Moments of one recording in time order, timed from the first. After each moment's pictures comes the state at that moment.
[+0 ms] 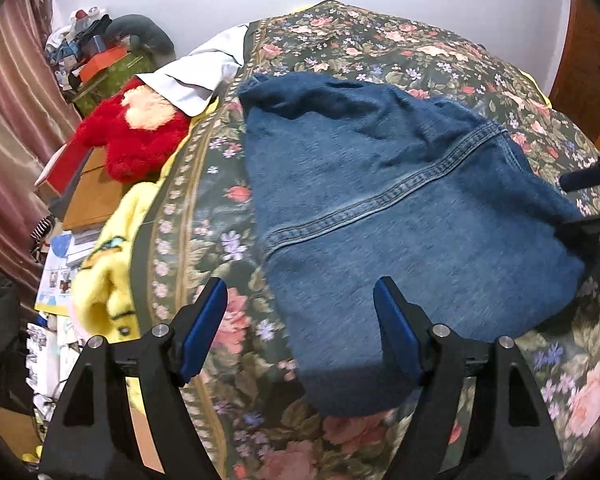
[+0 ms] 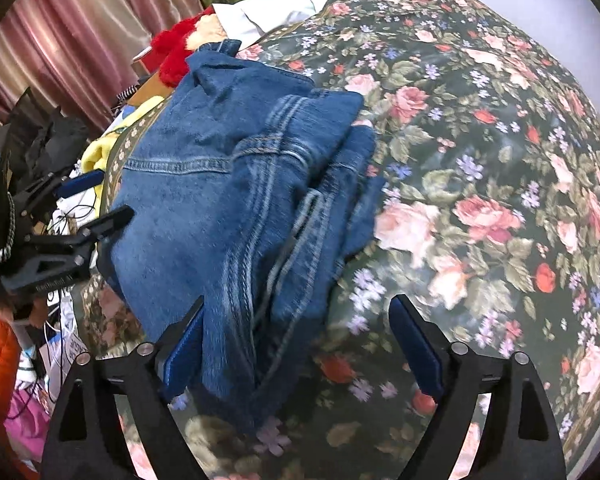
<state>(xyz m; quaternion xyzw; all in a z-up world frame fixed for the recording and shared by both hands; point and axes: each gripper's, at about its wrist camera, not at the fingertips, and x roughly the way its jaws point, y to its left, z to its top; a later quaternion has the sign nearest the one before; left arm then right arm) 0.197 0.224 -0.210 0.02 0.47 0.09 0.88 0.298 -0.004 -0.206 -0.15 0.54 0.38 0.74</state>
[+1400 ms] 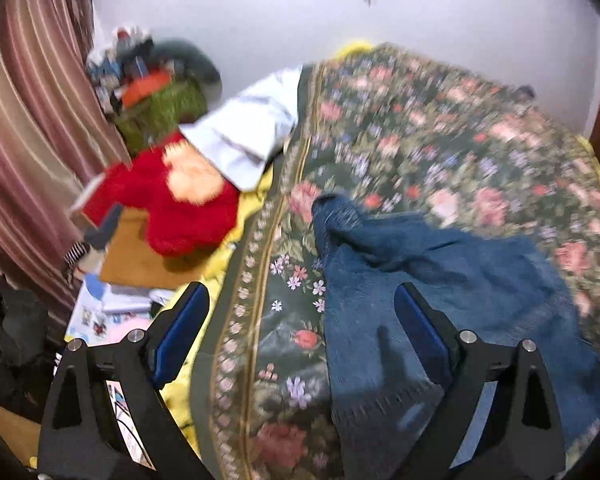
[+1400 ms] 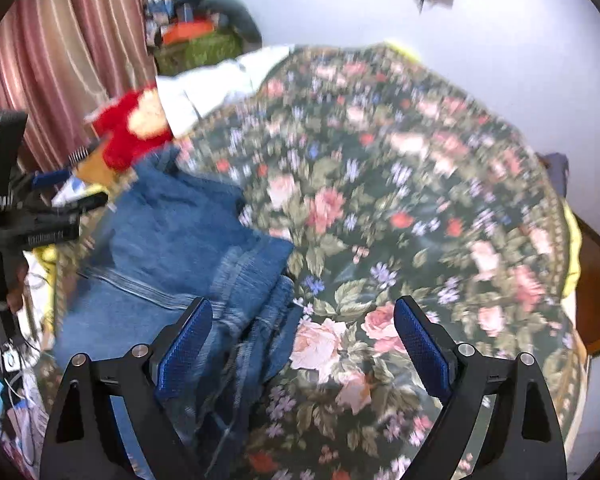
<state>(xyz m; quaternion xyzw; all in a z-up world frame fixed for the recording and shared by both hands) 0.277 0.259 -0.150 0.03 0.39 0.18 0.90 0.350 -0.005 -0.153 -0.13 0.43 0.30 0.84</state>
